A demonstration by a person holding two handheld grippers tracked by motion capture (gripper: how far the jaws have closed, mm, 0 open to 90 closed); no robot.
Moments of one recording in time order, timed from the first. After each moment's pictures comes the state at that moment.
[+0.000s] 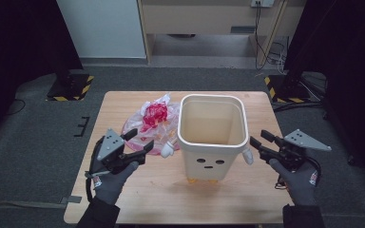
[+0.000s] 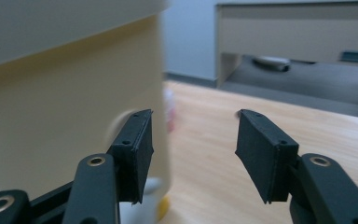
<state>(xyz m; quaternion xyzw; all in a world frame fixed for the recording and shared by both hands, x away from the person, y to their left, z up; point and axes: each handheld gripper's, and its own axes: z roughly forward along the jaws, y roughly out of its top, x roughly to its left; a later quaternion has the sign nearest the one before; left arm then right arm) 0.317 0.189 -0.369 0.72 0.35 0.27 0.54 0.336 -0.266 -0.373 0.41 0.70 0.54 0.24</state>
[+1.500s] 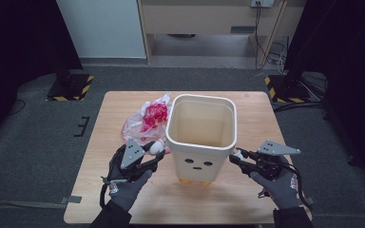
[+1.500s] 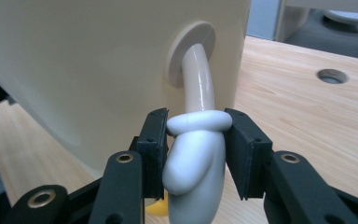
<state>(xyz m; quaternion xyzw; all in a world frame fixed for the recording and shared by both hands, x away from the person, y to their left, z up) 0.313 0.168 -0.394 0.75 0.34 0.26 0.50 0.329 -0.224 -0.403 0.37 0.76 0.52 0.14</state>
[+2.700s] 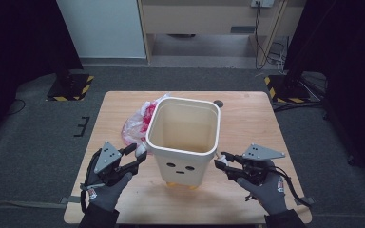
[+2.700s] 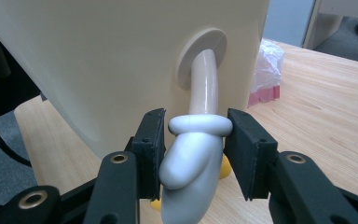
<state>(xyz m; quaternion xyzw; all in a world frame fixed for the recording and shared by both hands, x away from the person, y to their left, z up) 0.300 0.212 -0.393 0.73 0.37 0.26 0.52 0.317 -0.189 -0.401 0.33 0.77 0.53 0.13</state>
